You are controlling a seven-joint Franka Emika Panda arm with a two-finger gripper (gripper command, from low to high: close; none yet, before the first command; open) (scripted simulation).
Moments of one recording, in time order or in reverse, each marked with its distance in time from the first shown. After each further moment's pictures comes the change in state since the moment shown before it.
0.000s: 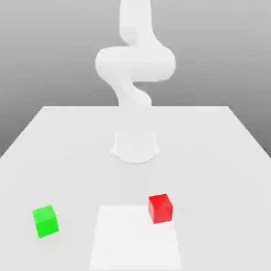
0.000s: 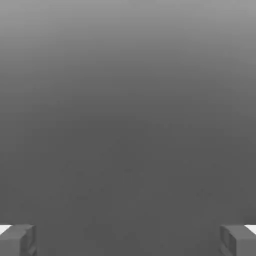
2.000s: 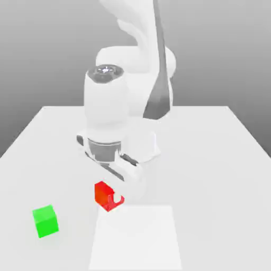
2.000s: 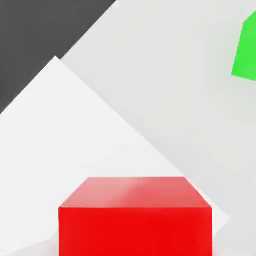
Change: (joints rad) arm -0.164 0.703 -0.065 -0.392 -0.039 0.372 0.825
